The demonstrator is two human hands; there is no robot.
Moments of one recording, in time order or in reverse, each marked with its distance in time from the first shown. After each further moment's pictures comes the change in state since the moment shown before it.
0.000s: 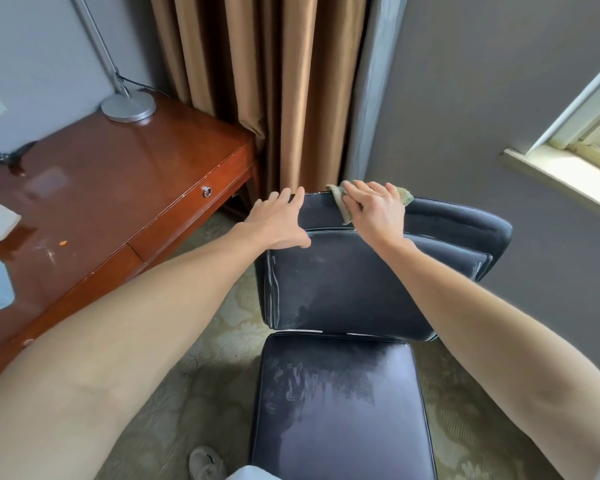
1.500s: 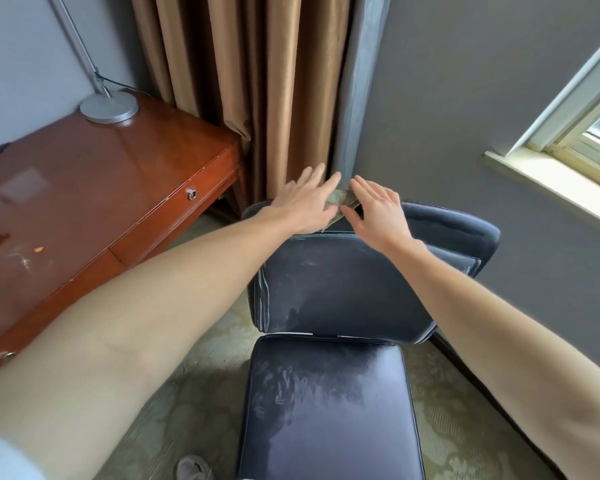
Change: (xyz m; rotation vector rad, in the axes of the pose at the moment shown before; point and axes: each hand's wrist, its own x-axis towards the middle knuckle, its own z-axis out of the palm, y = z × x) left_hand 0.035 0.049 -0.015 -0.073 0.118 0.166; right_hand -0.003 0.019 -0.034 0.061 -0.299 0.042
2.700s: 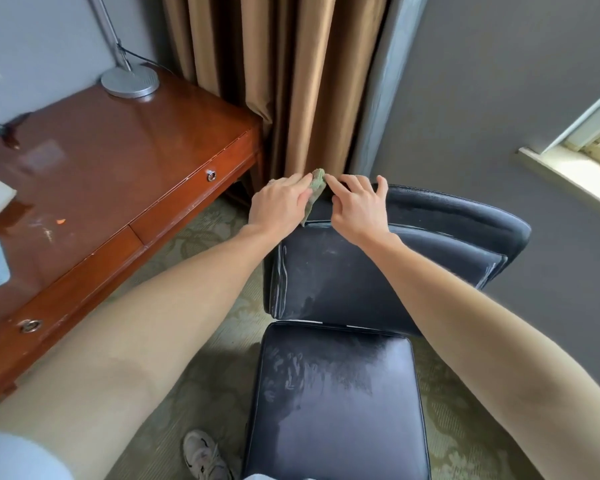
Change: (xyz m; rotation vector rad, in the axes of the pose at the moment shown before) left_hand -0.044 -0.075 0.038 -0.153 0.372 -0.142; right_hand 0.014 -0.076 0.045 -0.145 0.055 -0.072
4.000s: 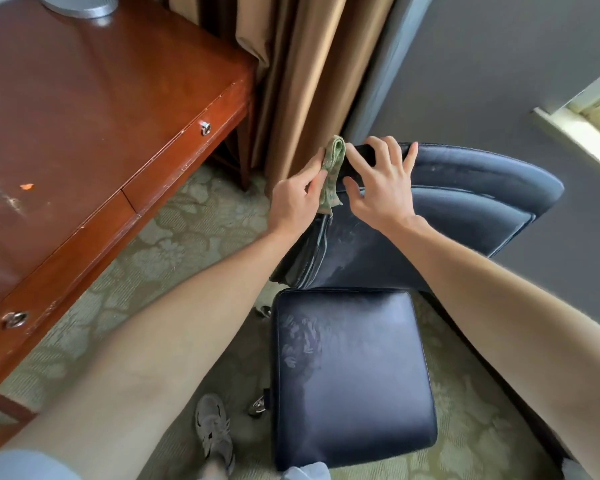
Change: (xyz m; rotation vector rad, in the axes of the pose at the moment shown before) left_hand -0.042 -0.091 0.042 -0.816 0.151 -0.103; right_hand -0.006 -0.081 0.022 -0.241 -0.016 0.020
